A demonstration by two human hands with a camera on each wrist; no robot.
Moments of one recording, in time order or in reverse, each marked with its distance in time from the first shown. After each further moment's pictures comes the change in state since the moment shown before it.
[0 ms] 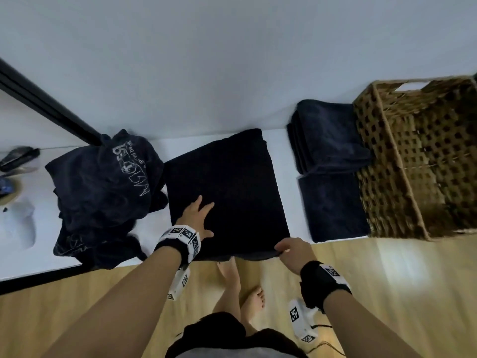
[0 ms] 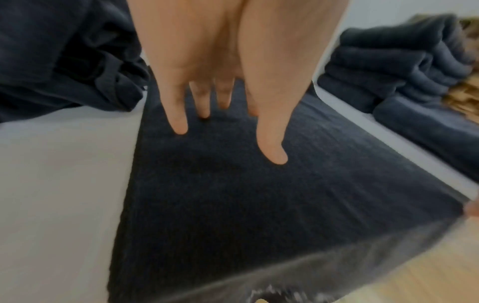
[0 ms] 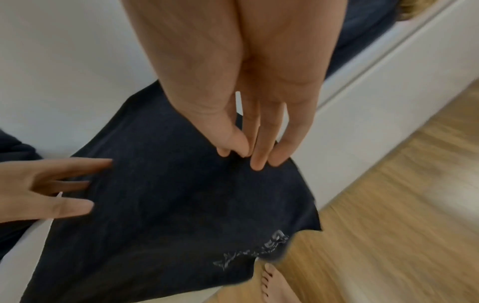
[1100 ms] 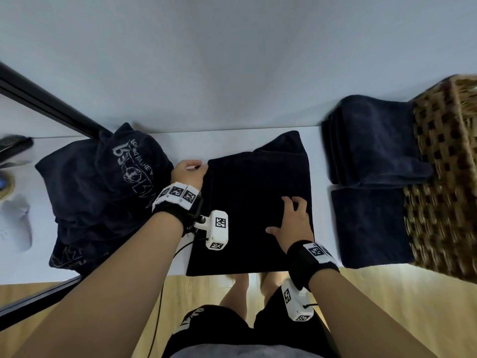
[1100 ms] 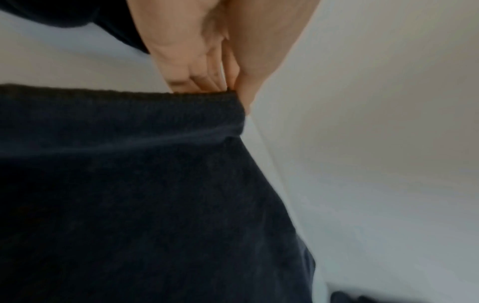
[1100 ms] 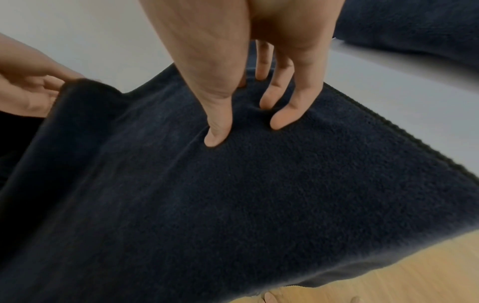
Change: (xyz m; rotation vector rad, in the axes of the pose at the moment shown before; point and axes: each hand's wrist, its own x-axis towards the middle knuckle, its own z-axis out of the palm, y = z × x) left_hand 0.087 -0.015 -0.089 -1.190 0.511 -0.431; right_hand 0.082 -0.099 0.001 -0.181 0.197 -0.046
